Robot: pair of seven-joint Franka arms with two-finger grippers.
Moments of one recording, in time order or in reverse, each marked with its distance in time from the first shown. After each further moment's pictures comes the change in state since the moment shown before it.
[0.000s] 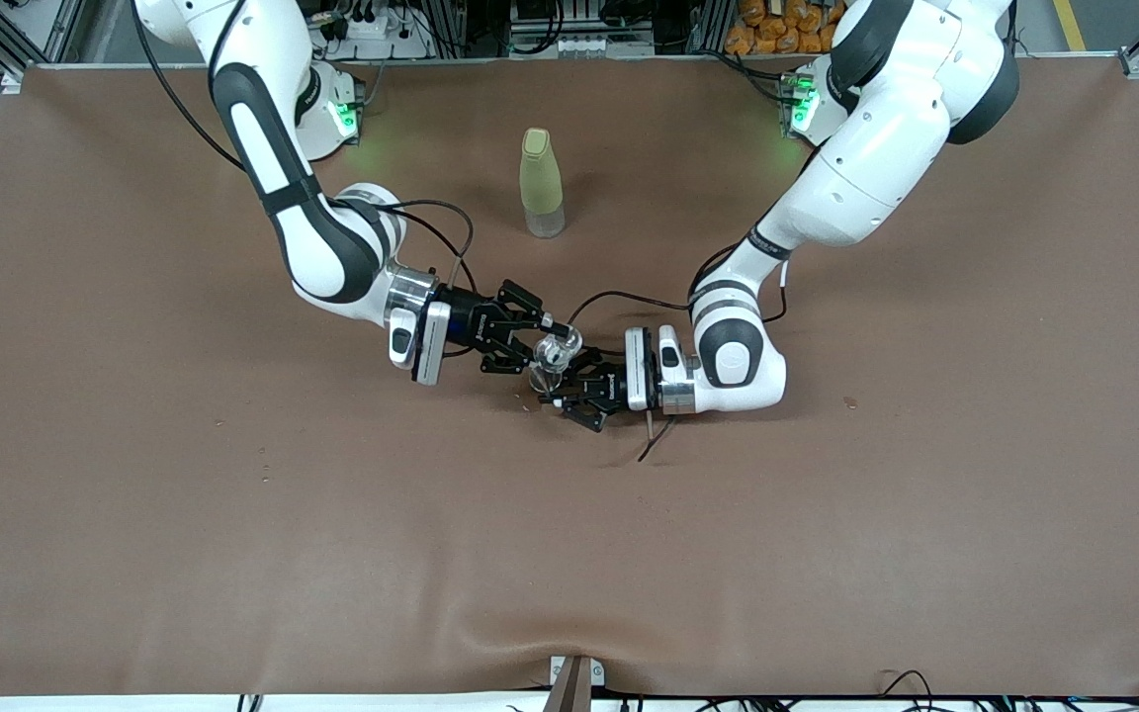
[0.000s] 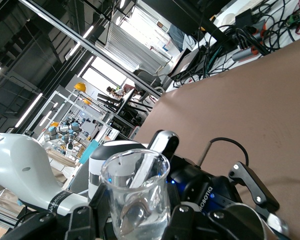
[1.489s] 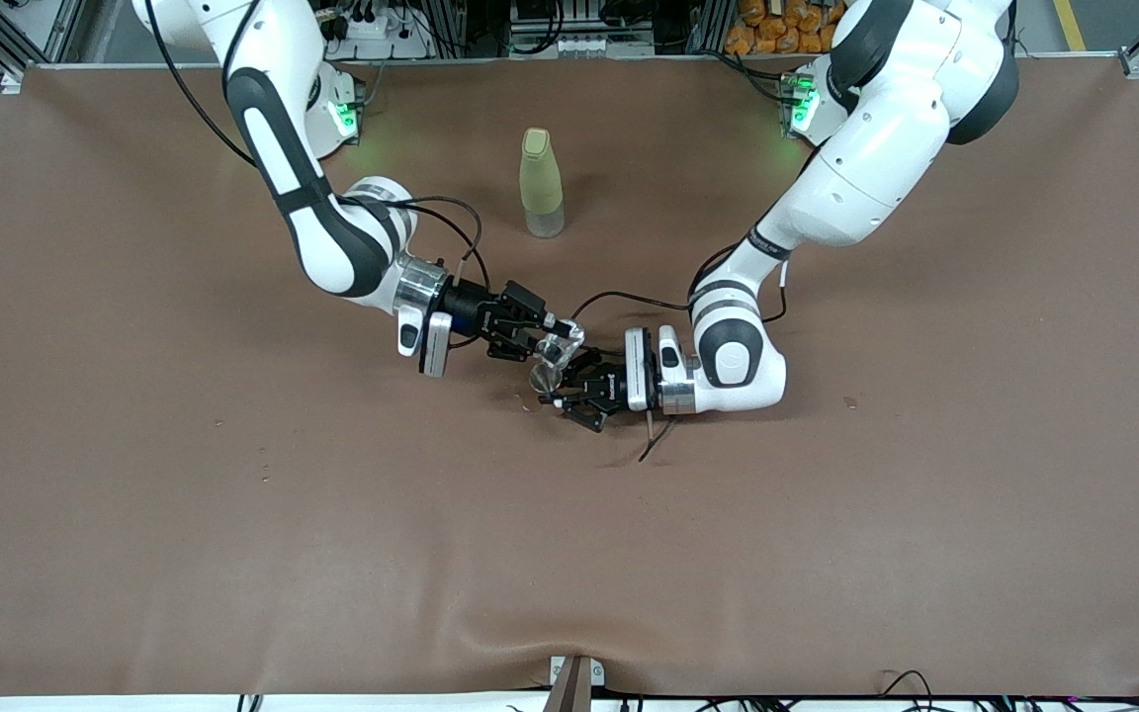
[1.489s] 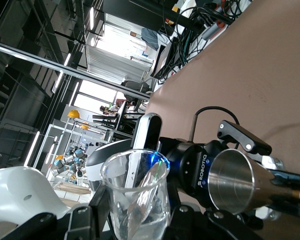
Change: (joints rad) left arm -0.001 0.001 0.000 0.000 0.000 0.005 0.000; right arm 0.027 0.000 0.010 -0.044 0.106 0.023 0.209
